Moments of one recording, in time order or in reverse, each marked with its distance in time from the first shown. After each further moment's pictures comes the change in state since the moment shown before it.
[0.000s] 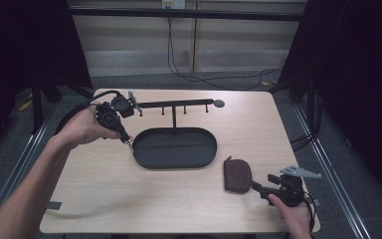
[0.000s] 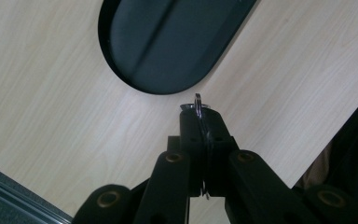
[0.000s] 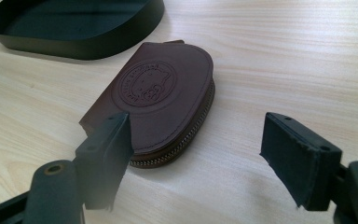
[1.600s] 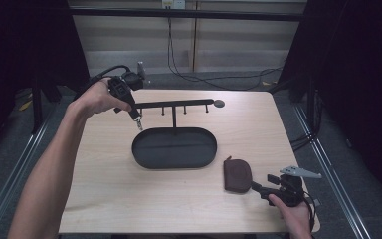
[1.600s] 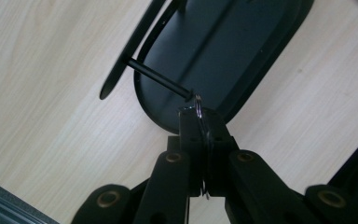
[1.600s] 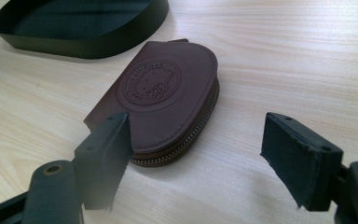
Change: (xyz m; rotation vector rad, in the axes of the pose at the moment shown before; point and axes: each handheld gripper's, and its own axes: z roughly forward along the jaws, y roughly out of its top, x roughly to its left) left arm 0.054 0.052 -0.001 -0.005 -0.056 -0.054; right arm -0.001 0.000 0.000 0.002 0.023 0.002
